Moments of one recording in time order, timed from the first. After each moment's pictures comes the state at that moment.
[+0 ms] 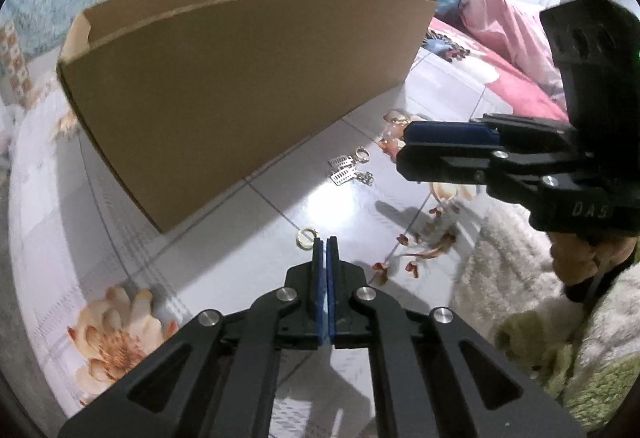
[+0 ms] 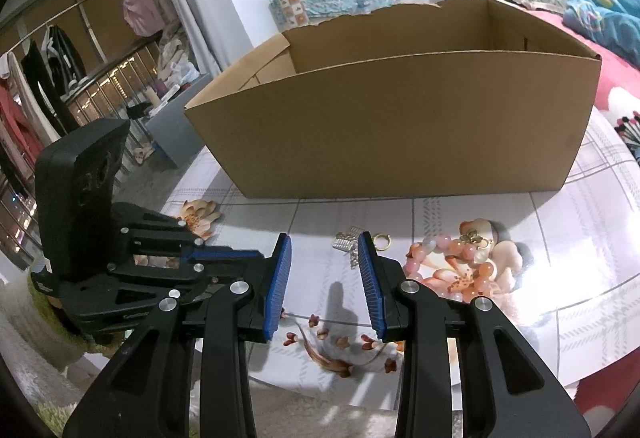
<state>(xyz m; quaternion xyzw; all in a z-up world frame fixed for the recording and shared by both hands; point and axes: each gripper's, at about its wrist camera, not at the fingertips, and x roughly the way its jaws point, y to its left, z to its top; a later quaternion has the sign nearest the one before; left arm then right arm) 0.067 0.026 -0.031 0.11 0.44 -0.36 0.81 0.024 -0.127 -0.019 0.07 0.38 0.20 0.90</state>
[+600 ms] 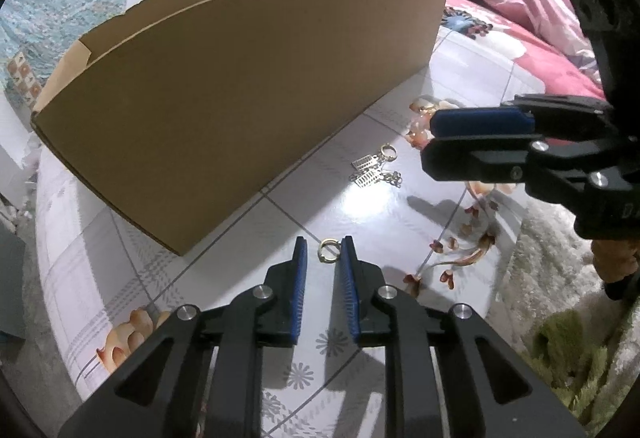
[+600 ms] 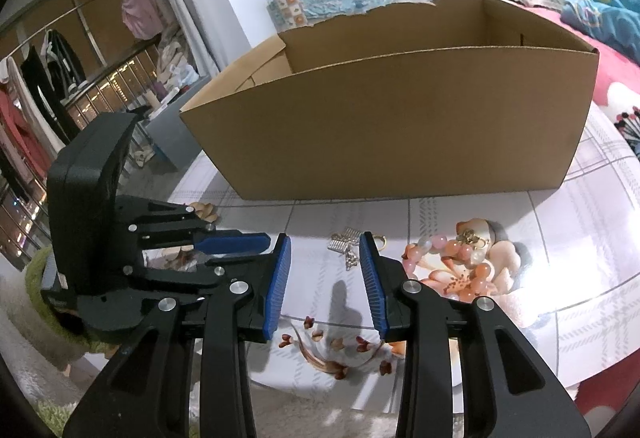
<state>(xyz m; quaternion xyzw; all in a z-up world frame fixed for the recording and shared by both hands) 0.072 0.003 -0.036 0.18 0.44 -0.31 0.82 0.024 -0.133 -0.020 0.08 0.38 0.20 0.90</state>
